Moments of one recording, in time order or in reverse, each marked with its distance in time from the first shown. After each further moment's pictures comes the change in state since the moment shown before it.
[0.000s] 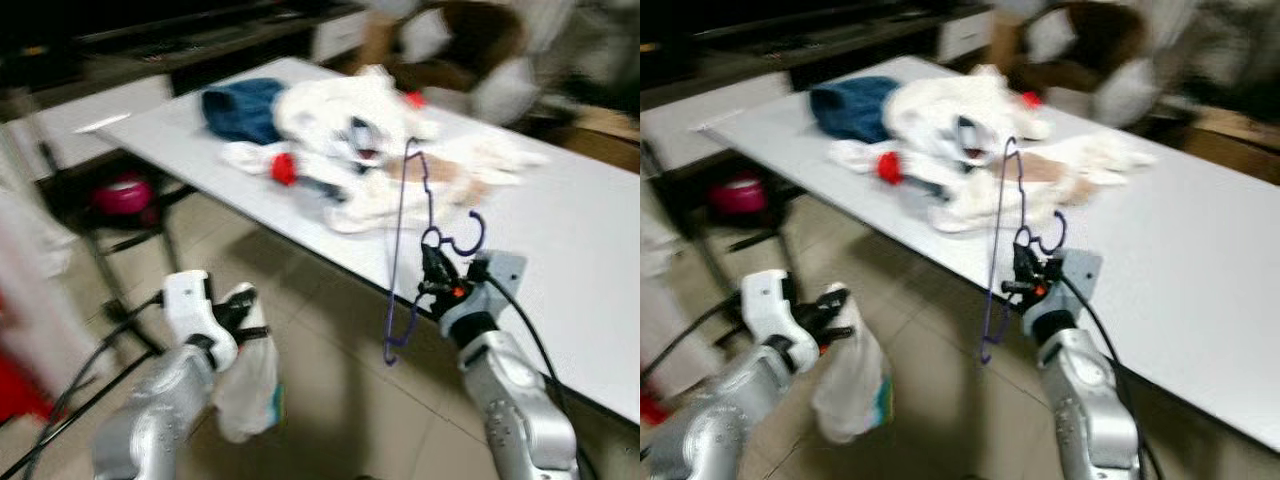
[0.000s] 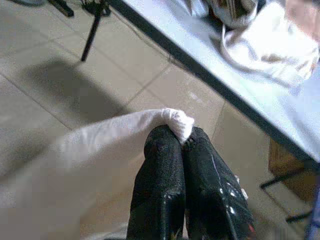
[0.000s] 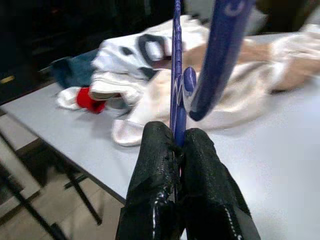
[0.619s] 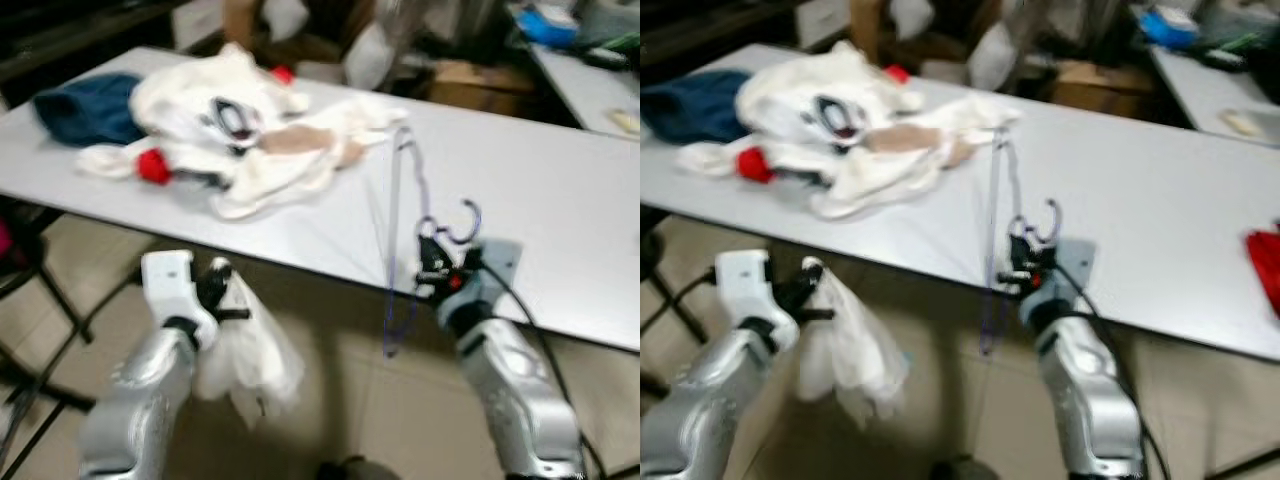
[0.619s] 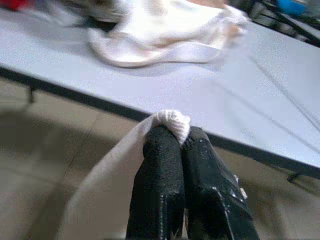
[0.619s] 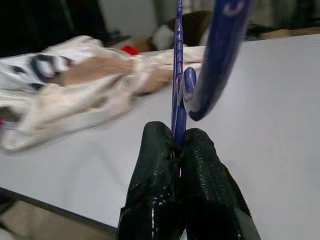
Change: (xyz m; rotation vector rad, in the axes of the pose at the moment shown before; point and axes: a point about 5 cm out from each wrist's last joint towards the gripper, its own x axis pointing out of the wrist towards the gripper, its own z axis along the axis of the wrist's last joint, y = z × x) left arm 0.002 0.000 0.029 0.180 -0.162 0.048; right arm 0.004 -0.001 0.013 -0.054 0.009 0.007
